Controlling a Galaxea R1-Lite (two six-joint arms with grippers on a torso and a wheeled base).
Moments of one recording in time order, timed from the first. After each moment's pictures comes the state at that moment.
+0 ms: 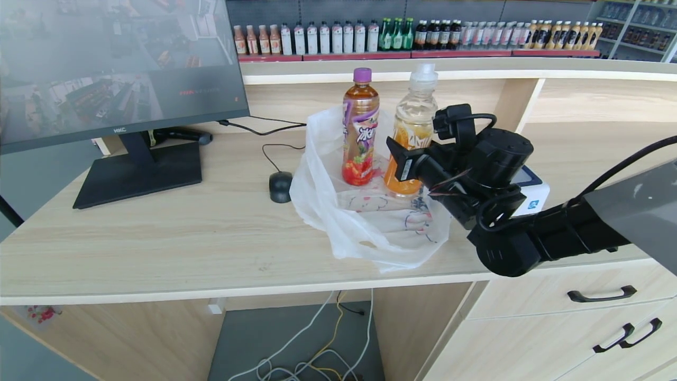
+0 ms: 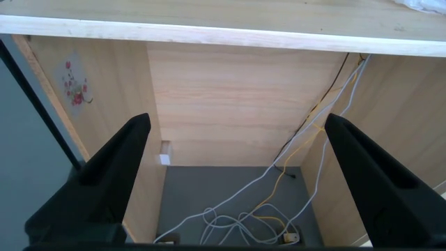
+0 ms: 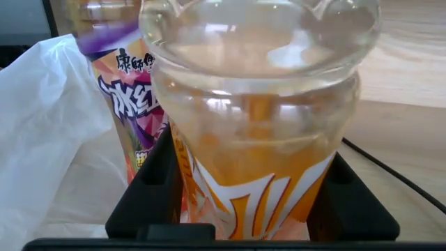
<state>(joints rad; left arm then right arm) 0.00 0.00 0.00 0.00 0.00 0.00 0.48 2.11 -1.21 -1.17 -0.10 -0.07</state>
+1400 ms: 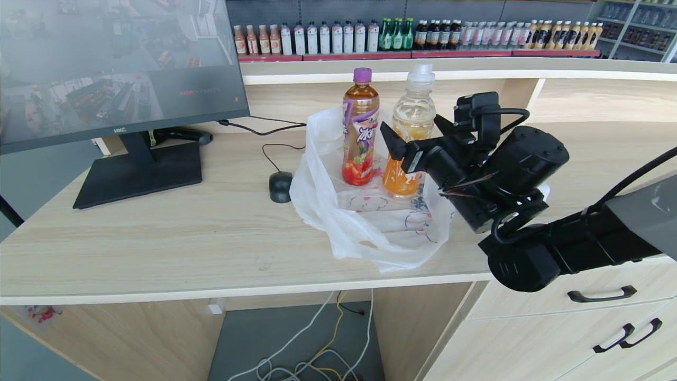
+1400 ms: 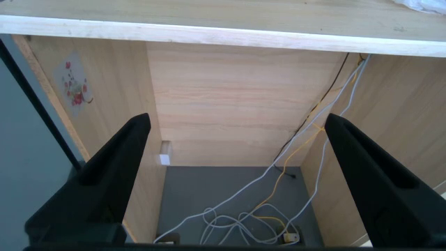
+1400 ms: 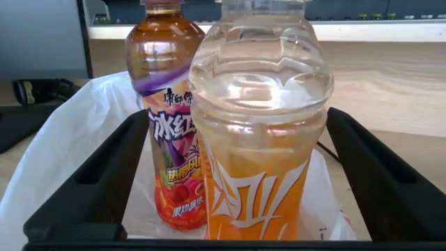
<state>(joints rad) 0.00 0.00 0.00 0.00 0.00 0.00 0.51 2.03 -1.11 -1.36 -0.10 -0.09</state>
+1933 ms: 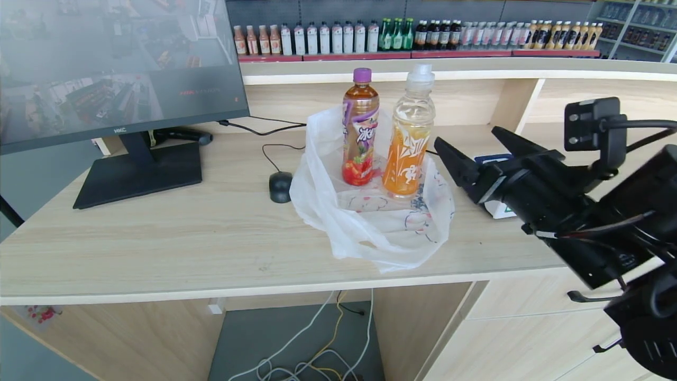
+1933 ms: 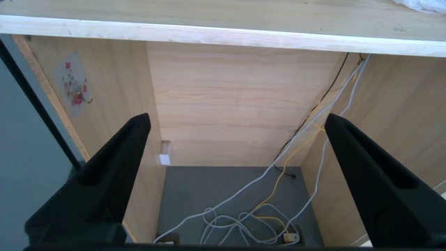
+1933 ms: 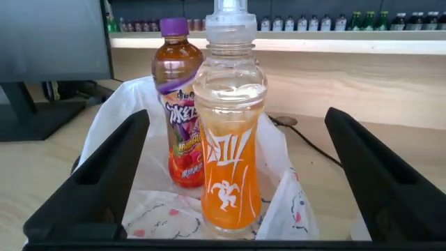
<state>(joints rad) 0.00 0.00 0.00 0.00 0.00 0.00 0.51 1.66 -0.60 -1.41 -0.10 -0.07</state>
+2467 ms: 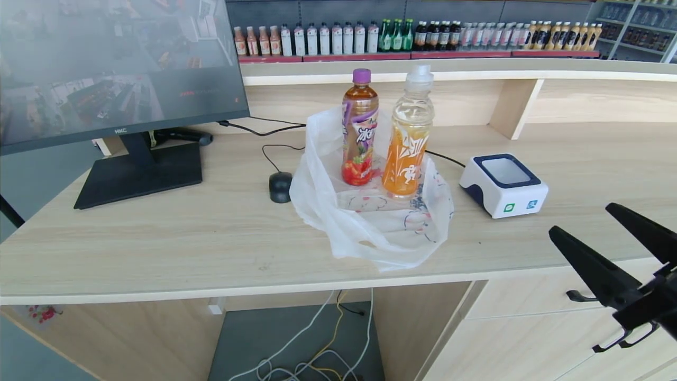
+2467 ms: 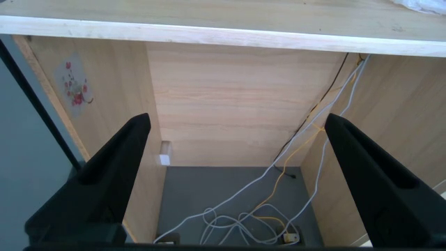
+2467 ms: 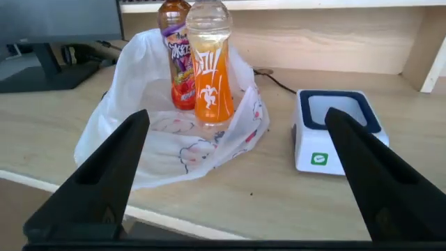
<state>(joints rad) 0.00 0.00 0.00 0.00 0.00 0.00 0.47 1.19 -0.06 -1.40 -0.08 -0.04</state>
